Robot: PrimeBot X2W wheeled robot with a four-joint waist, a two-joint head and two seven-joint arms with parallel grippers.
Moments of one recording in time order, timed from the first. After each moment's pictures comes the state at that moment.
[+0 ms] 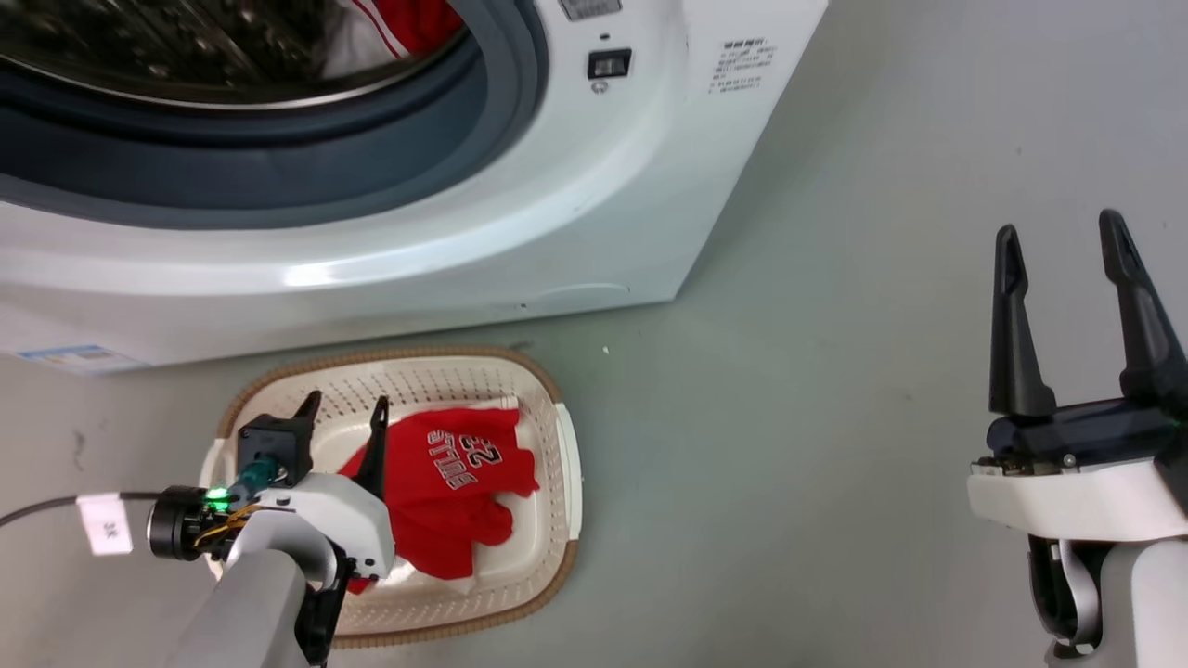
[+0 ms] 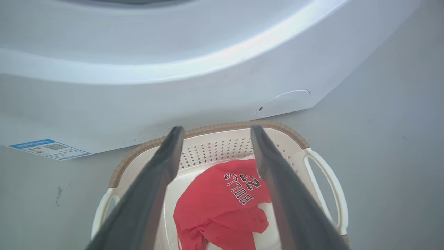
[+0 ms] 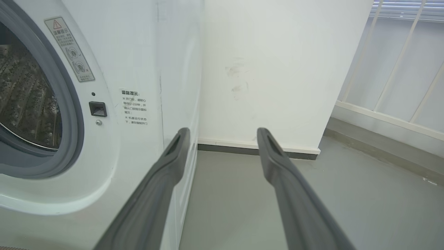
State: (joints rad) left arm -0.44 0.30 -0.38 0.74 -0.40 0.03 -0.26; right arm -0.19 -0.05 -0.05 -0.15 0.00 0.13 -0.26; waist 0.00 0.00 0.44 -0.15
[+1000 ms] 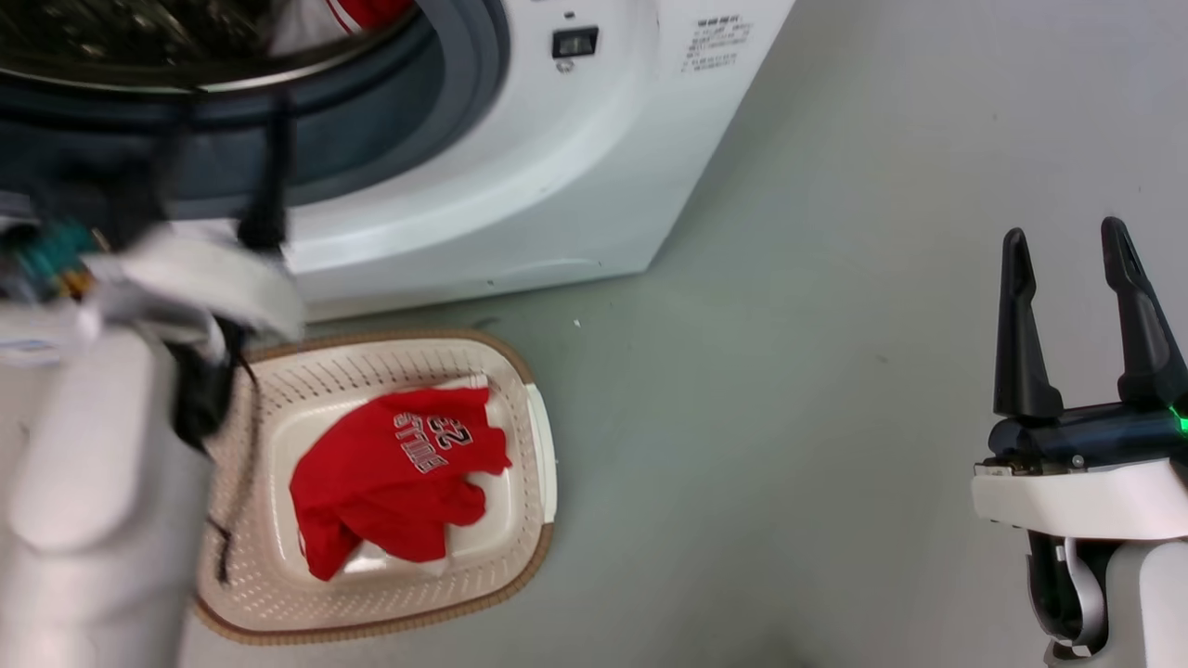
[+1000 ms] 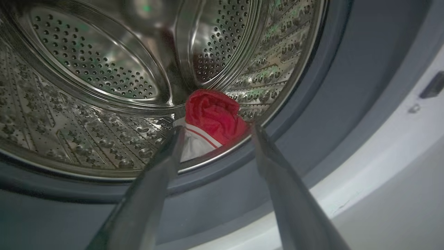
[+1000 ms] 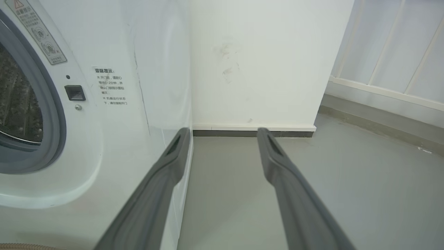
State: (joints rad) left arm -0.60 0.33 -0.11 0.33 -0.31 -0.11 -0.15; right arm -0.18 -0.05 -0.05 -0.14 0.08 0.13 -0.26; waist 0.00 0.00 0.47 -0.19
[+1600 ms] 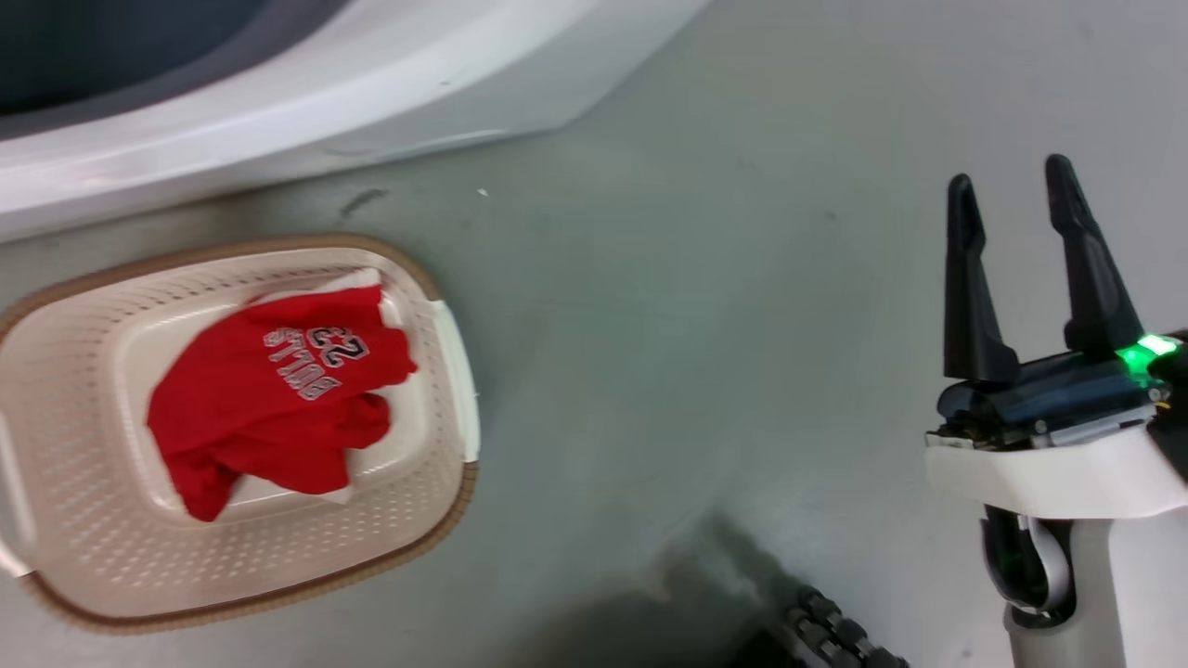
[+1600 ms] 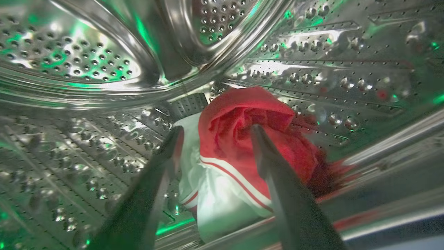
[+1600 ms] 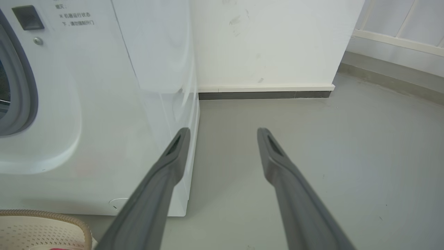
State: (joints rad) left arm -1.31 0.61 -0.32 0.52 -0.49 -0.13 0.34; right arm -0.26 -0.05 0.06 -0.17 0.17 0.13 -0.26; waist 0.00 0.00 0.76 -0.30
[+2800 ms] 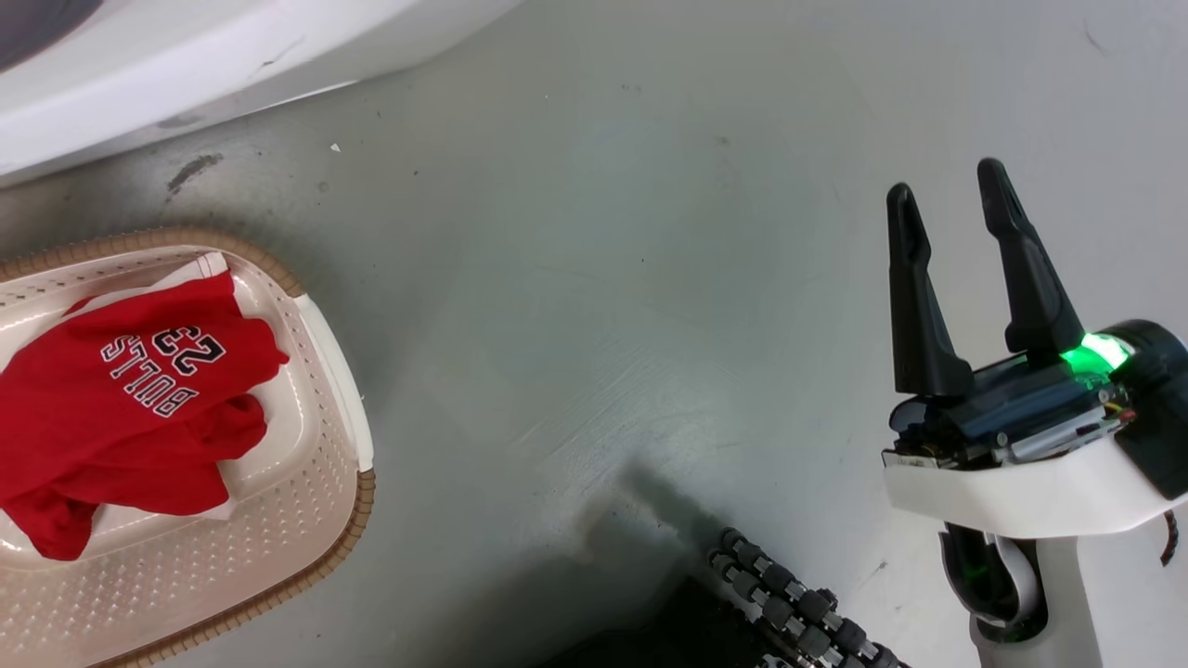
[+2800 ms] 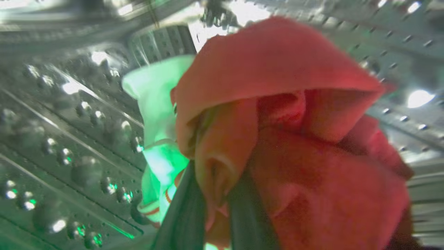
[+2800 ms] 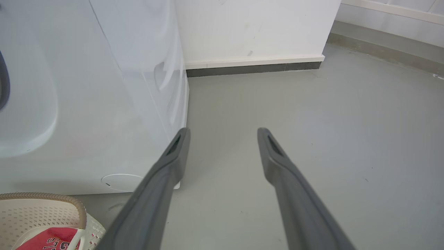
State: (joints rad) left arm -1.69 0.66 -0.52 0.88 -0.49 -0.12 0.61; right arm -0.26 -0.05 0.16 -0.19 0.28 0.13 -0.26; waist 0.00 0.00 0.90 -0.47
